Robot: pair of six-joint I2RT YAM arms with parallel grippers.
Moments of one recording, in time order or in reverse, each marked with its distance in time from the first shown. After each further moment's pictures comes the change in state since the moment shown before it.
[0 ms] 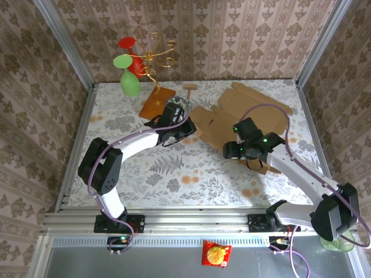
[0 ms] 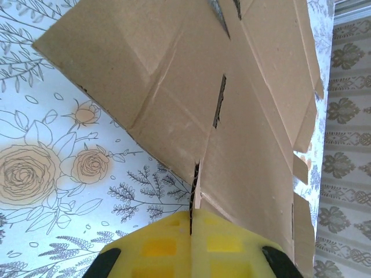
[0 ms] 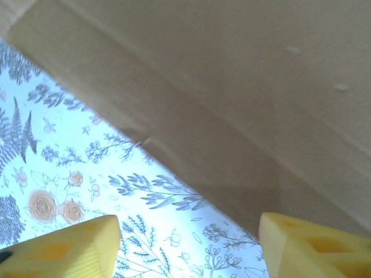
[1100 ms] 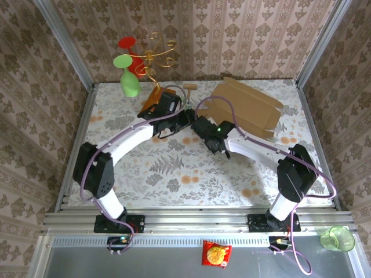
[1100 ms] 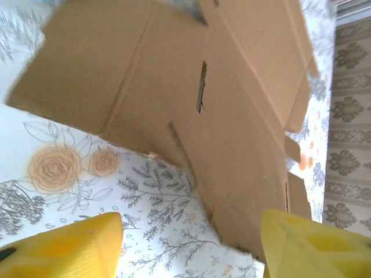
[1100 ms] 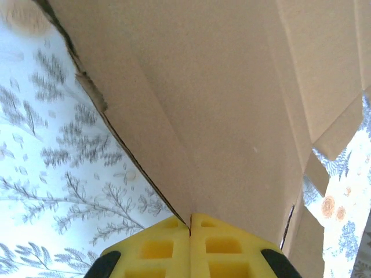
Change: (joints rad) left arm 0.017 -0.077 0.187 -0.288 -0.055 0.097; right arm 0.229 0.440 0.377 -0.112 0.554 -0.270
